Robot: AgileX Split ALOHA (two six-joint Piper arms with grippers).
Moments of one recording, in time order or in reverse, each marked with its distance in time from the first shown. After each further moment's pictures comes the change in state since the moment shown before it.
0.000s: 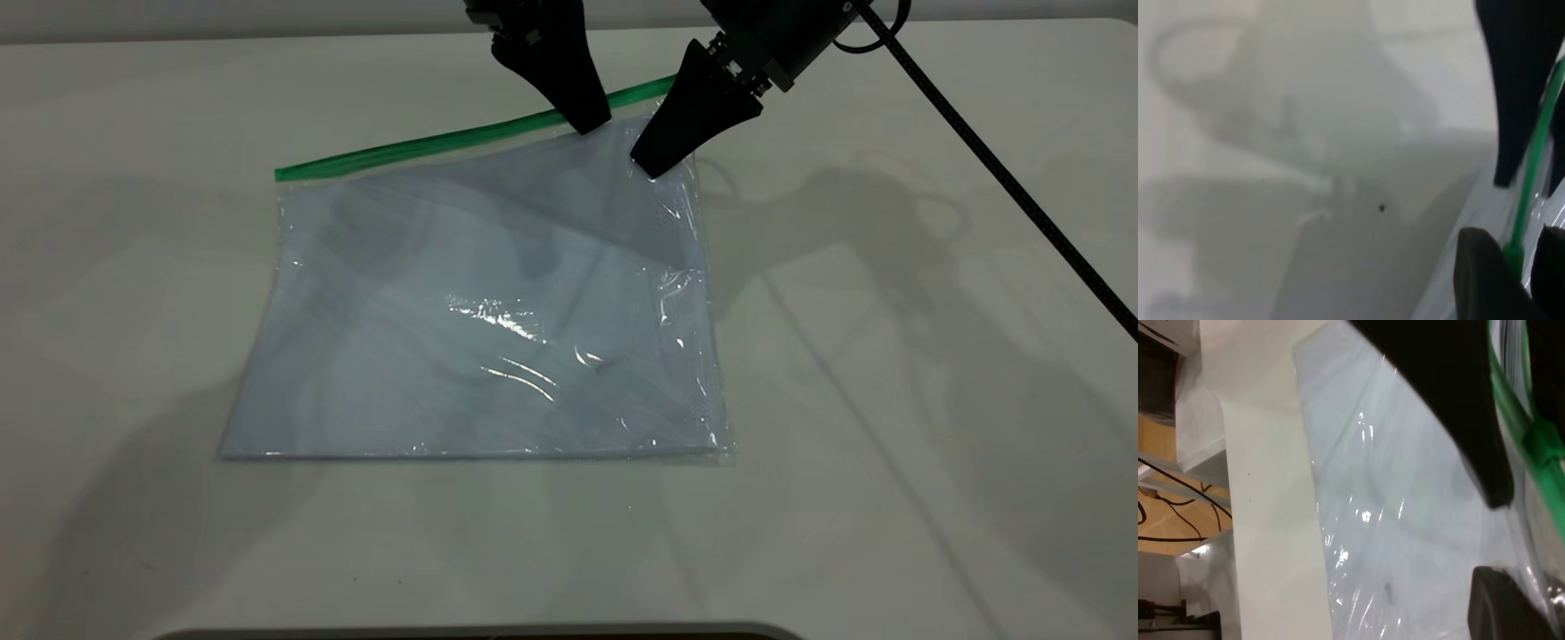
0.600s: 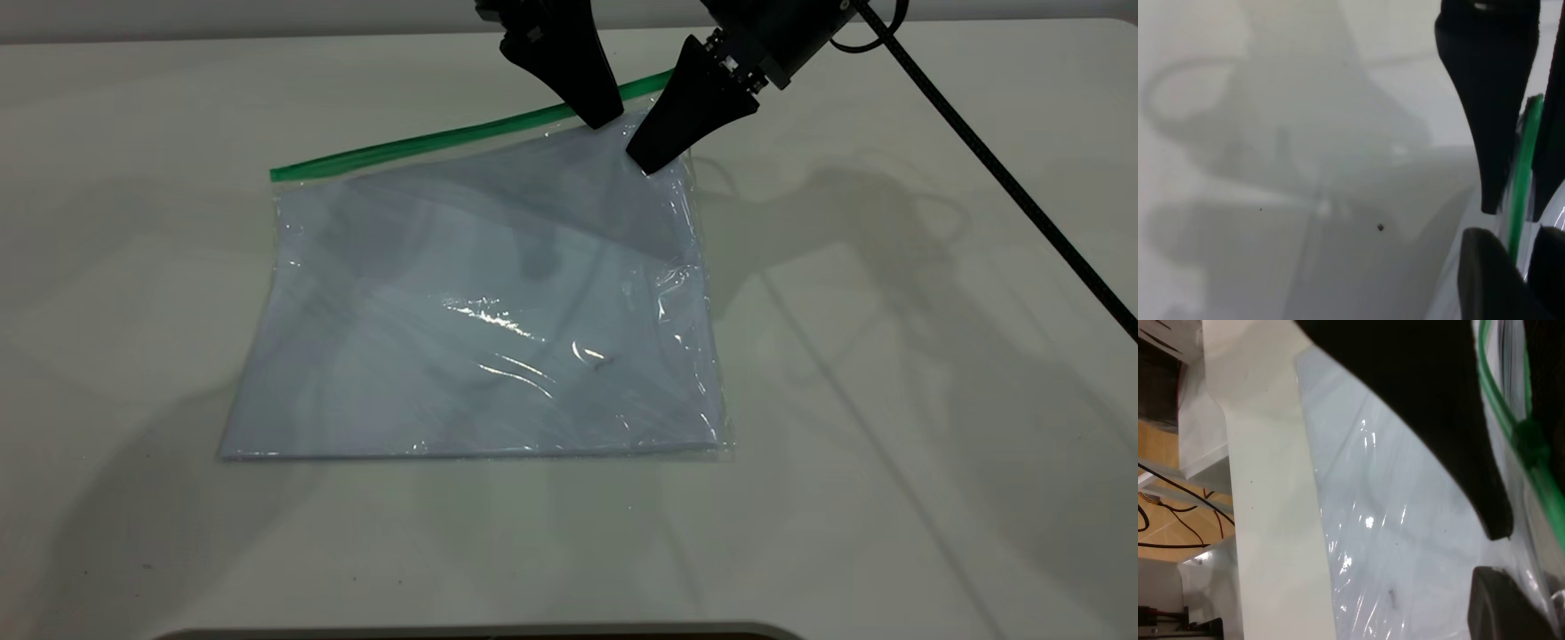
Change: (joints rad) left arm 0.000 0.000 0.001 -0.031 0.000 0.066; right arm 0.000 0.000 0.000 0.015 0.000 0.000
